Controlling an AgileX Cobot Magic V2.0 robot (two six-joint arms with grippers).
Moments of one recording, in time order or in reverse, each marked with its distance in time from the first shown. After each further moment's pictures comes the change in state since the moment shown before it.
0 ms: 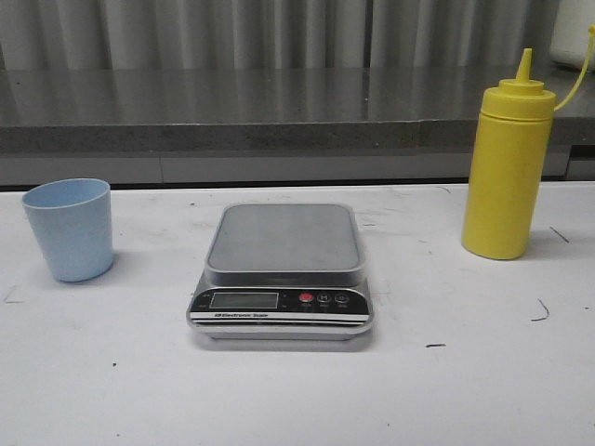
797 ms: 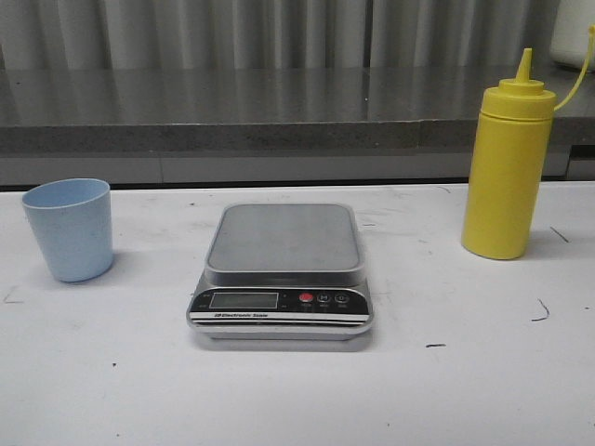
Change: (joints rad) left arm -0.009 0.302 -0.091 0.065 0.070 0.000; right arm 0.000 0.058 0.024 0.000 0.000 0.000
